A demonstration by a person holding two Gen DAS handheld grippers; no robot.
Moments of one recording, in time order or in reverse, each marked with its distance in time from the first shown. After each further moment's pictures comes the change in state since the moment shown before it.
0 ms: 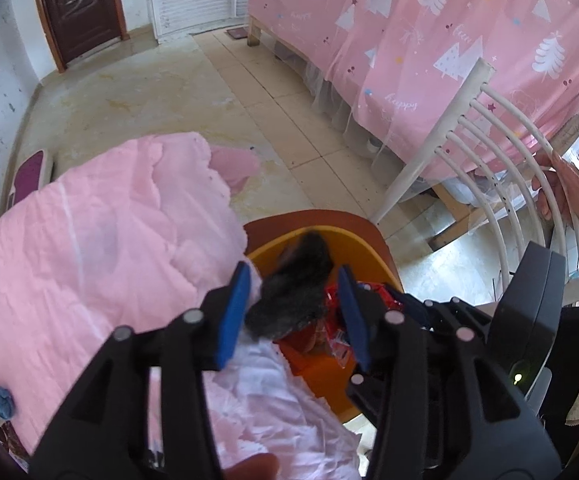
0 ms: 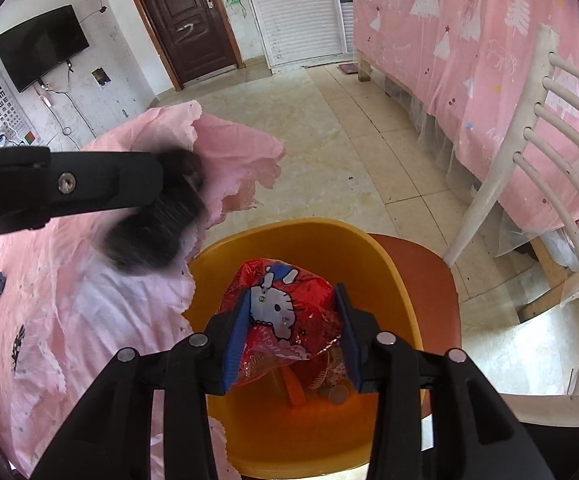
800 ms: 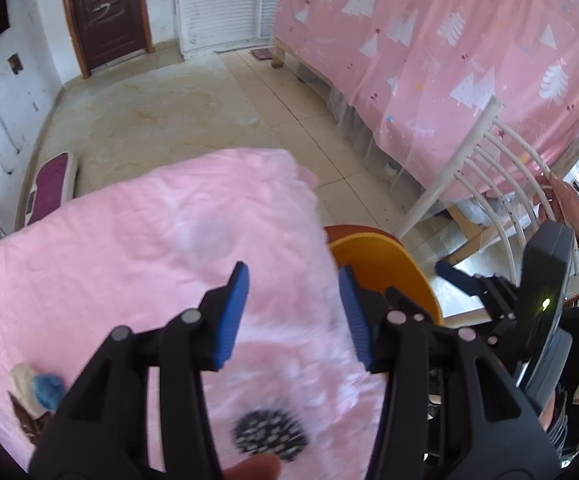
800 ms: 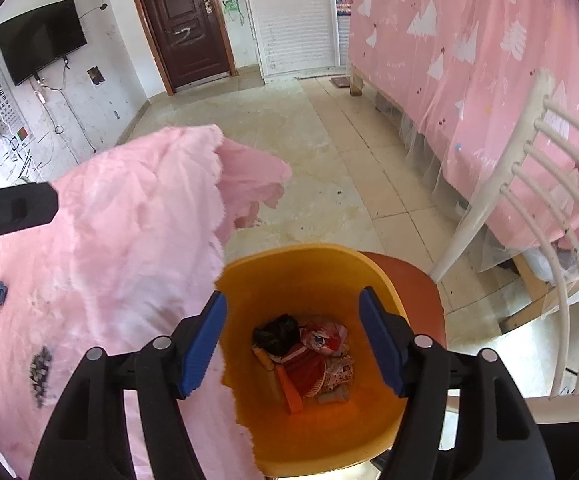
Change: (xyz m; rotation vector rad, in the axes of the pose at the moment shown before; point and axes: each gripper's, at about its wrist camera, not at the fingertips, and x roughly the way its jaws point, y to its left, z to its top) left arm -0.065 0.066 -0.022 -0.046 -0.092 0.043; right arm -0.024 0.039 0.019 -0.037 -0.043 -0.073
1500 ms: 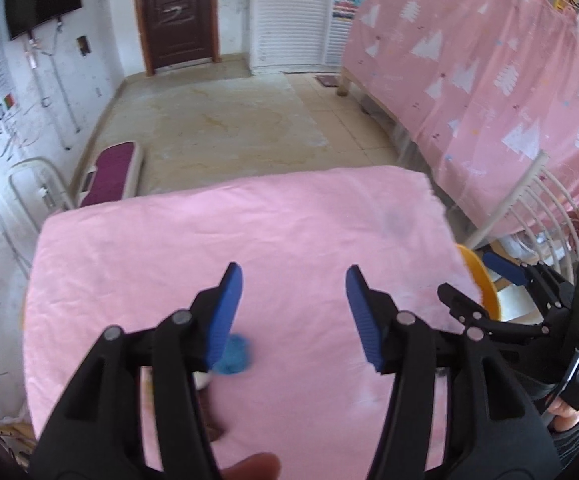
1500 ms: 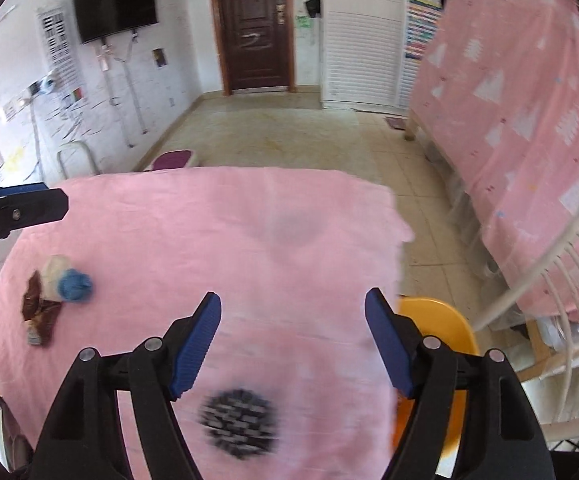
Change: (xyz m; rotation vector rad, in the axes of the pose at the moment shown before) left arm -0.092 0.154 -0.049 -0.133 -0.098 0.140; right arm -0.040 0.160 0.018 -0.220 -0.070 0.073
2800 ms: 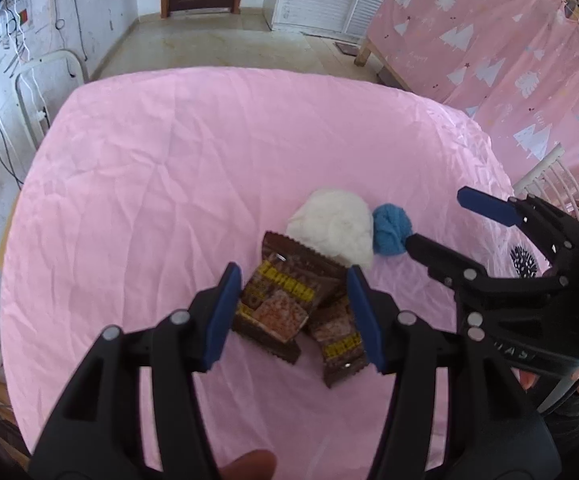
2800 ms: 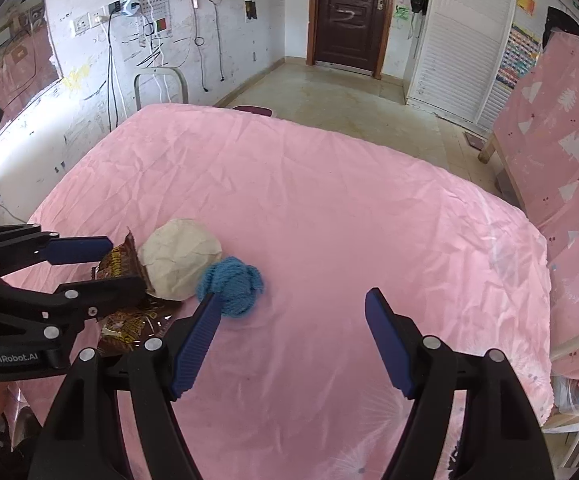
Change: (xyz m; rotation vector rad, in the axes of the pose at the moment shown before) left arm 0.026 0.126 -0.097 -0.136 0.131 -0.095; right arm 0.055 0.176 0.005 -0.260 0.102 0.130
